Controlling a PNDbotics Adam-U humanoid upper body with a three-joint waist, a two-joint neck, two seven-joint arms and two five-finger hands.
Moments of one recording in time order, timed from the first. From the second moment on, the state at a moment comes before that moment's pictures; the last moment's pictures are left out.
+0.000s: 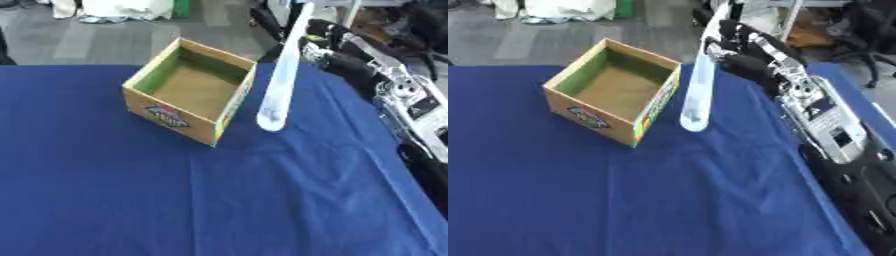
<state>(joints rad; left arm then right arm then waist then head) -0.20 0.42 0.32 -1.90 0.48 -0.07 0.08 -0.63 -0.60 0.15 -1.69 -0.25 0.40 0.01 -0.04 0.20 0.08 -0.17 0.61</state>
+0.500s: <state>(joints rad) -0.20 0.42 0.32 -1.90 0.48 -0.07 0.08 -0.61 -0.60 0.15 -1.69 -0.24 0.40 0.00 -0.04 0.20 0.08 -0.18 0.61</state>
